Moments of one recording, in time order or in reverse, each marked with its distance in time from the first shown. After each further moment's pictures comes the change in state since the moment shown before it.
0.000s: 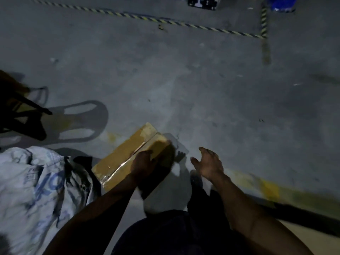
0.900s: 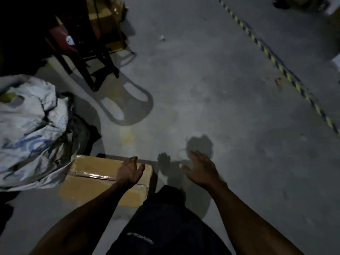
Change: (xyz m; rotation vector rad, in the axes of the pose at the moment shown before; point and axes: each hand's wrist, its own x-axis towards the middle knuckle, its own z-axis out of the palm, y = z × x) left_hand 0.337 0.065 -0.105 -0.417 0.342 -0.840; right_hand 0.491 -0.247 -0.188 -0.576 -0.462 -0.771
